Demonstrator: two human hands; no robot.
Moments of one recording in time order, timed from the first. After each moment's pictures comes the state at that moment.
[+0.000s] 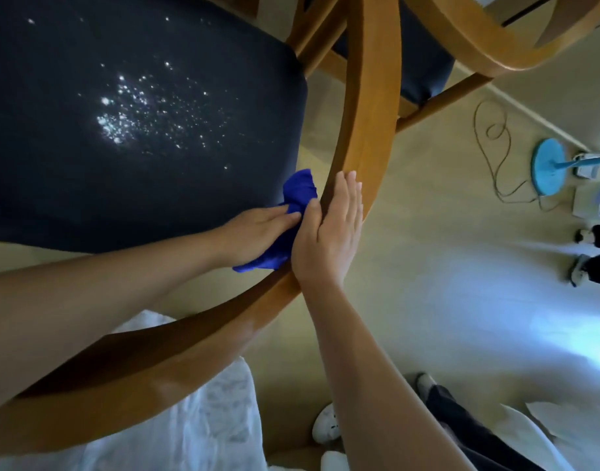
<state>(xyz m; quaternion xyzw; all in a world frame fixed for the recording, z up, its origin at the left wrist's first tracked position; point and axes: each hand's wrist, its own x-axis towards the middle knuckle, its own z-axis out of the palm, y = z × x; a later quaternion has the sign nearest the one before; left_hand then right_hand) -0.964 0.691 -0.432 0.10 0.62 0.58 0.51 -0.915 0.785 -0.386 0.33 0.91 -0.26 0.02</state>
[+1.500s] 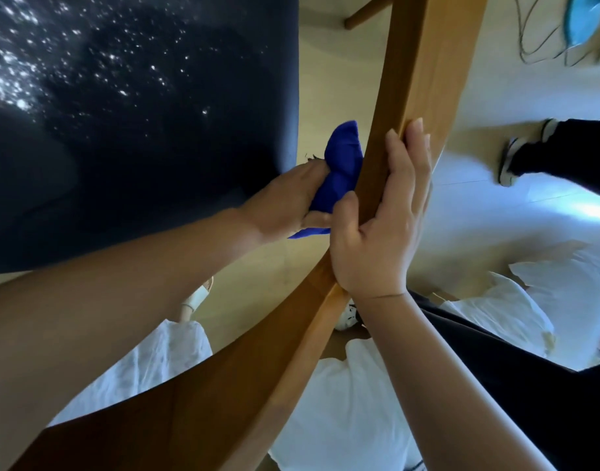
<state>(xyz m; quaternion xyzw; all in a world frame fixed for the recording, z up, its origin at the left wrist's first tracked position) -0.969 0.728 -0.524 0.30 0.61 0.55 0.49 -0.917 0.782 -0.409 0.33 0.93 -0.17 -0.06</state>
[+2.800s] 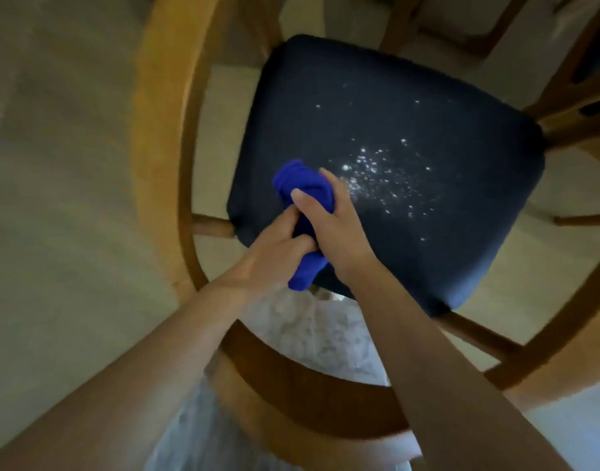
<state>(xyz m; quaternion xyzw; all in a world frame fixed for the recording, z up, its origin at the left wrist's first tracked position) -1.025 0.506 -0.392 -0.17 0.70 0.59 0.35 -1.049 0.610 -0.404 0.21 0.64 -0.65 0.35</state>
